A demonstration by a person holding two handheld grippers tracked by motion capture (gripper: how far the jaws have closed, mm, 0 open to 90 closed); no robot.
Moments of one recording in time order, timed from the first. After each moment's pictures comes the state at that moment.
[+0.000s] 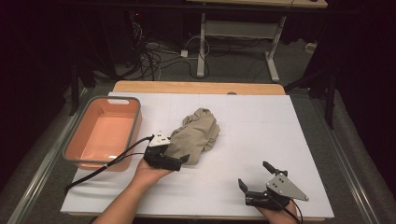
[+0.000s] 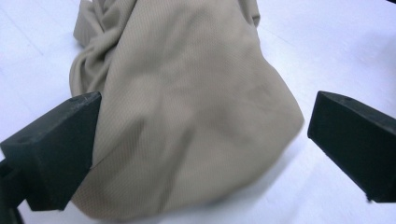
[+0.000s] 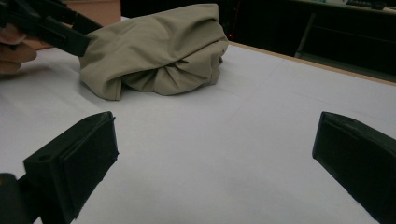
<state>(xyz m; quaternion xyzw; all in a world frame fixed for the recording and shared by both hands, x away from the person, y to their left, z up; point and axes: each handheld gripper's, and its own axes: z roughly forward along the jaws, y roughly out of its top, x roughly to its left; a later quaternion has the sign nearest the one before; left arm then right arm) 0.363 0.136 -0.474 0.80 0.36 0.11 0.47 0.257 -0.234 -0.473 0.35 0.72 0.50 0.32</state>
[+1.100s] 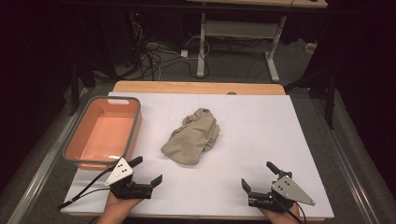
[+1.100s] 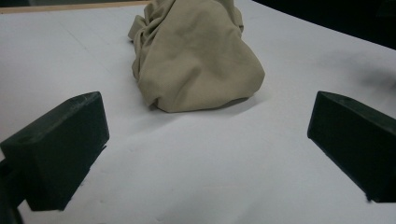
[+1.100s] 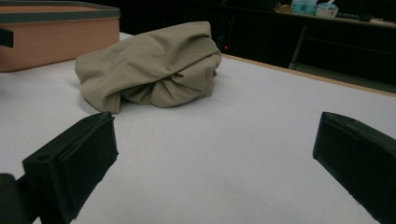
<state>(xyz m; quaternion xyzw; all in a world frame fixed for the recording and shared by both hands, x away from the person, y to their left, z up) 0.276 0.207 -0.485 0.74 0.37 0.16 0.54 0.251 -0.241 -0.469 0.35 0.70 0.52 0.33</state>
